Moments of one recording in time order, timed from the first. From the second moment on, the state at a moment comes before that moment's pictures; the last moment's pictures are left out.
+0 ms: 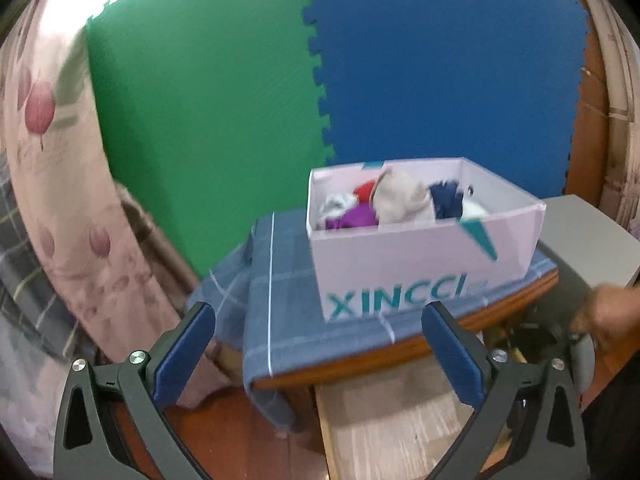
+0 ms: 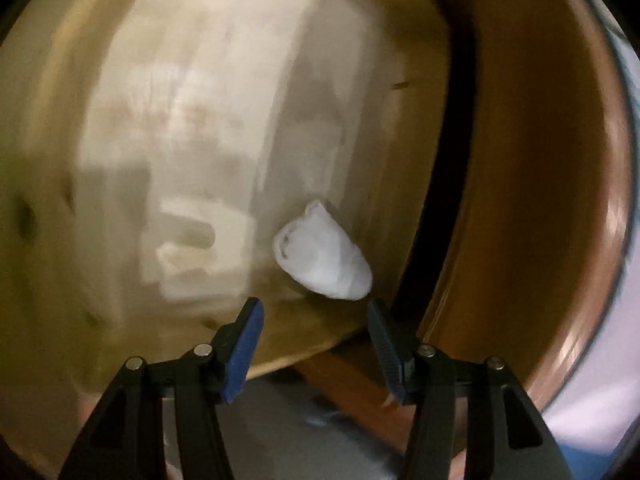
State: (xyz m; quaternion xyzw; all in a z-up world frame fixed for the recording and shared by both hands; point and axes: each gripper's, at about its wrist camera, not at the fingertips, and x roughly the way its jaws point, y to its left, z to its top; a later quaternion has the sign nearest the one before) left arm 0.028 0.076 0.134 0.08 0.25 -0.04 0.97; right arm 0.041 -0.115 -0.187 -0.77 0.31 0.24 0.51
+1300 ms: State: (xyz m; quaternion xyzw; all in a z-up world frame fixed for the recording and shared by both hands) left arm 0.051 0.049 0.078 0.13 0.33 -0.07 0.93; right arm 0.110 -0.078 -0.180 -0.68 0.43 0.29 0.53
